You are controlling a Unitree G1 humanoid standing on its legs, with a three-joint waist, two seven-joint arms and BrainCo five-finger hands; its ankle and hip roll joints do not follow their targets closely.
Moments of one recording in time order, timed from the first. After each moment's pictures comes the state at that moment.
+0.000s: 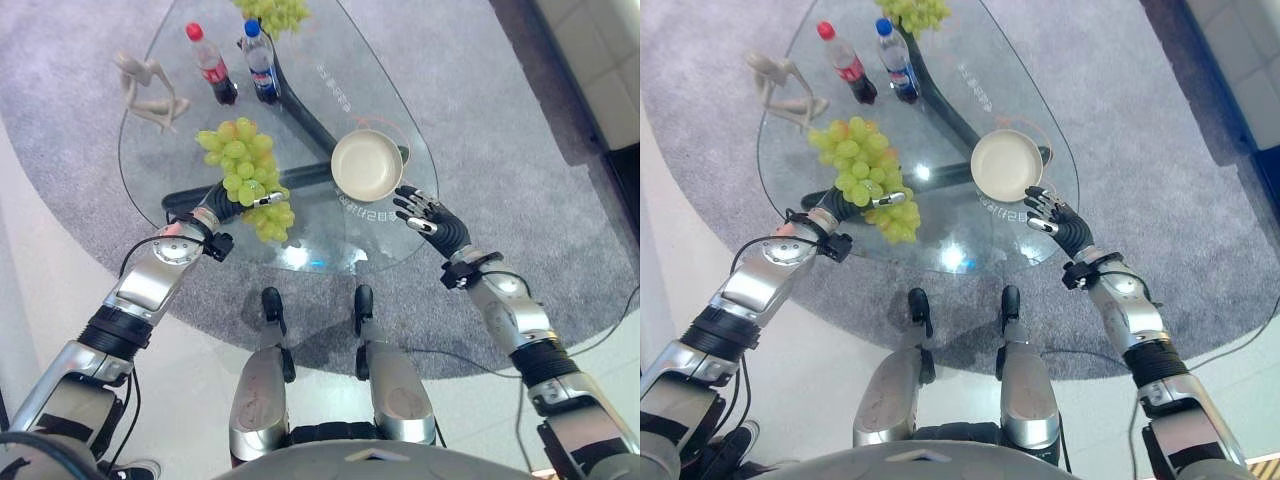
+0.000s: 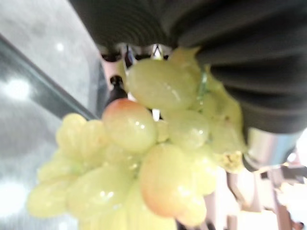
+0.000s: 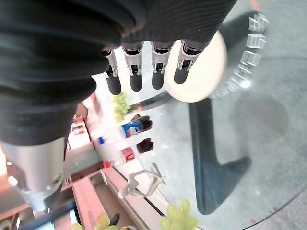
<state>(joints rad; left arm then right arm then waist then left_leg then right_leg) -0.44 0.74 -0.32 0.05 -0.34 0.14 -0.20 -0.32 -0.59 0.19 0.30 0.64 -0.05 0.37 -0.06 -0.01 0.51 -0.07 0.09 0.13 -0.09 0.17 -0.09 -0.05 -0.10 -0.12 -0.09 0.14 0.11</state>
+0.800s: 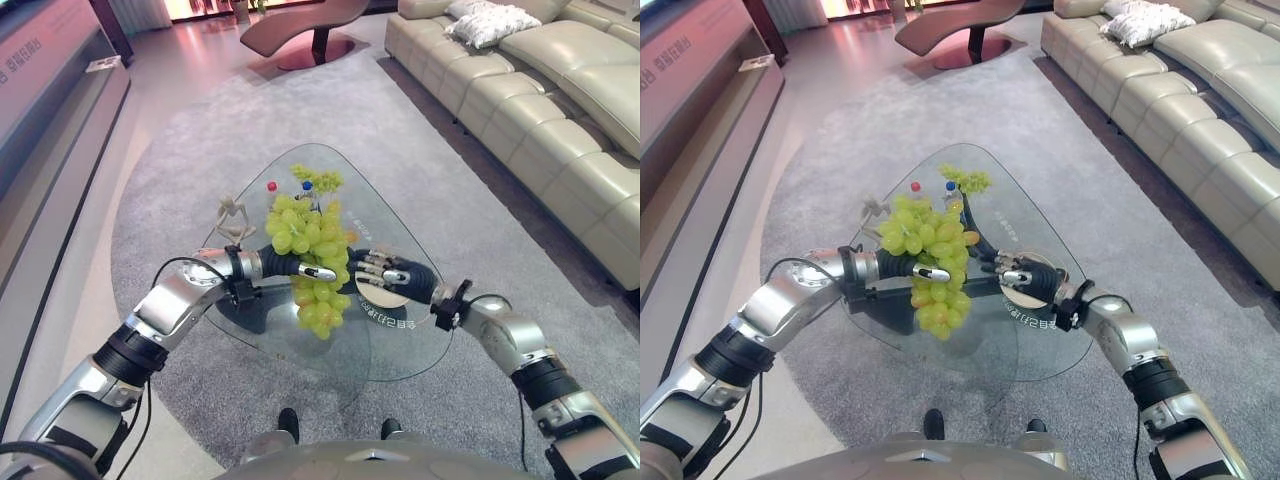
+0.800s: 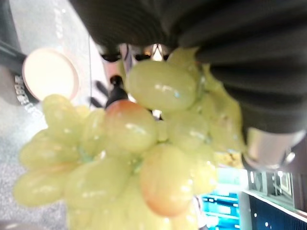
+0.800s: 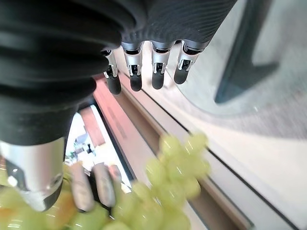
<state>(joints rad) -0.38 0.66 -0.48 -0.11 -0.53 0.26 -0.66 -0.20 -0.52 0.34 0.23 0.69 0.29 0.65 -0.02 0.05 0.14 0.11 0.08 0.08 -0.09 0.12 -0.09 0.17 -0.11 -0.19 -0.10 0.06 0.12</state>
